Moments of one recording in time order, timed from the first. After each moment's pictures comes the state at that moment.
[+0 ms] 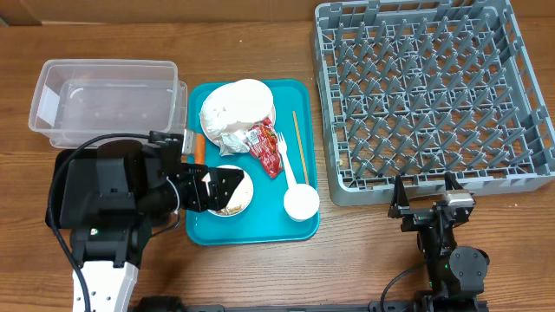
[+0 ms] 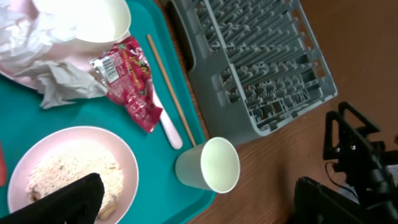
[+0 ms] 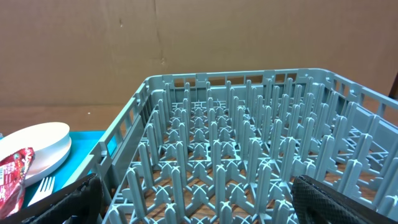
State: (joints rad) left arm -0.01 0.95 0.86 -0.72 0.71 -0.22; right arm 0.02 0.01 0.02 -0.03 -0.04 0.05
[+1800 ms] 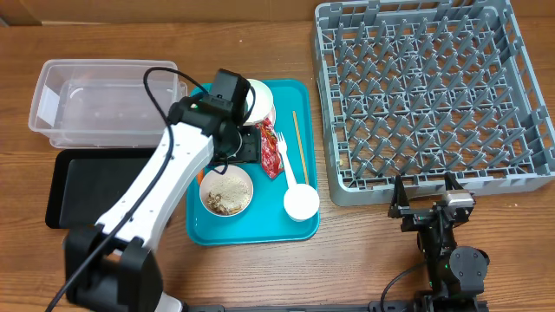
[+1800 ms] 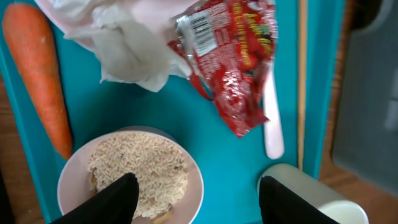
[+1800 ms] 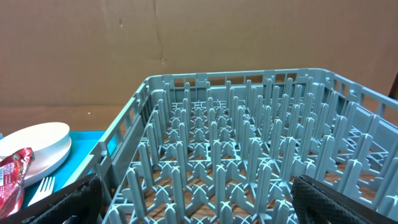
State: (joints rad) left arm -0.37 1.70 1.37 -1.02 0.08 -0.45; right arm 0.02 0.01 0.02 -0.03 -0.04 0.05
